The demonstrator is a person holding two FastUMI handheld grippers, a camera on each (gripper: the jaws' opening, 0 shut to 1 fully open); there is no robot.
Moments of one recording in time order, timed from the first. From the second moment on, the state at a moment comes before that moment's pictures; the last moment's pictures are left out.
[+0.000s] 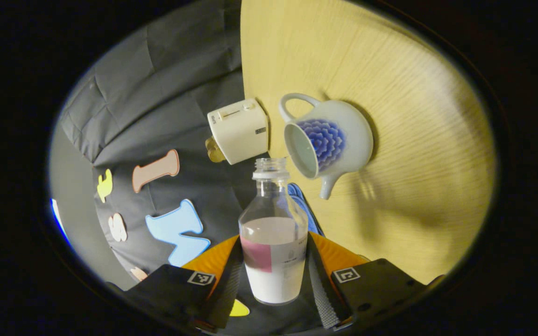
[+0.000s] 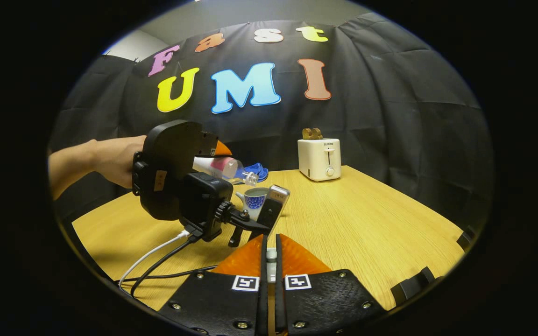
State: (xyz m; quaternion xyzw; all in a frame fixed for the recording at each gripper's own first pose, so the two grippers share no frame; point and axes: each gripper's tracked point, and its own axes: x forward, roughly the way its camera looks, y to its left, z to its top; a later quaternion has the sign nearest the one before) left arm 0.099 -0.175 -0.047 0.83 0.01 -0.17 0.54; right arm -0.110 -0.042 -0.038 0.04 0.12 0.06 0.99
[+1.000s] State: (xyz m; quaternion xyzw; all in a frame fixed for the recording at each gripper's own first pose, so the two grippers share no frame) left arm 0.087 -0.109 -0.024 0.61 0.03 -0.14 0.78; right arm -0.110 -0.031 -0.001 0.03 0.05 0.07 1.00
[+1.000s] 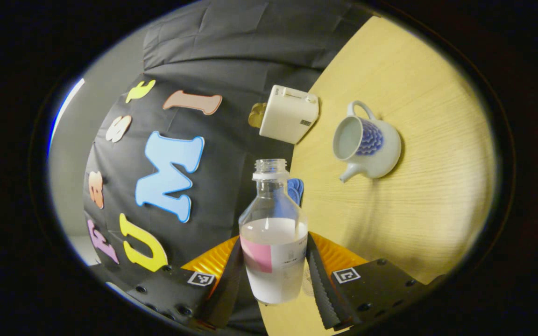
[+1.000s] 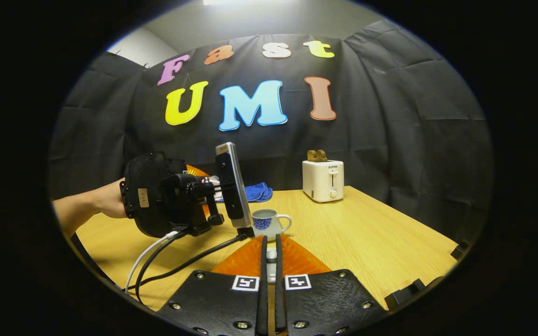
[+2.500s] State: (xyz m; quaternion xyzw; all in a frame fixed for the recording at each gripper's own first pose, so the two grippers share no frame) left arm 0.167 0.030 -0.020 0.03 0.04 -0.05 1.00; right arm -0.031 0.048 -0.015 0.02 0.05 0.16 0.99
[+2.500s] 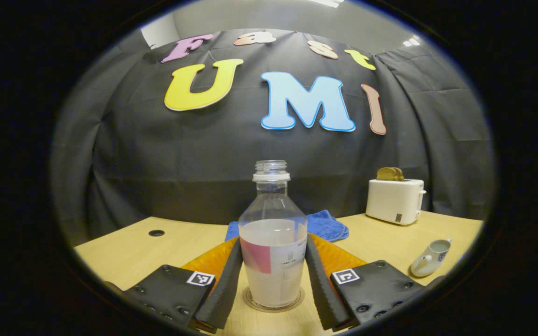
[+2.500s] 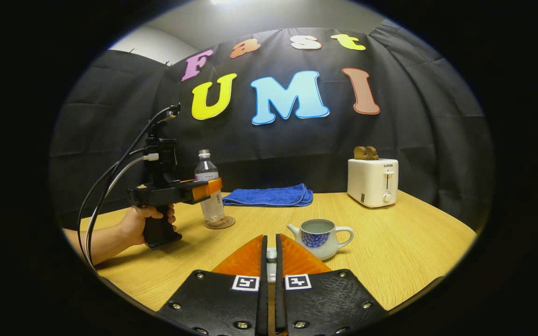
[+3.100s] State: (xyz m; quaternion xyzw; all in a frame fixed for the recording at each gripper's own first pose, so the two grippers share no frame) left arm 0.179 0.027 -0.040 0.05 0.05 -0.05 1.00; right arm -0.027 0.045 -0.015 0.03 0.05 0.16 0.99
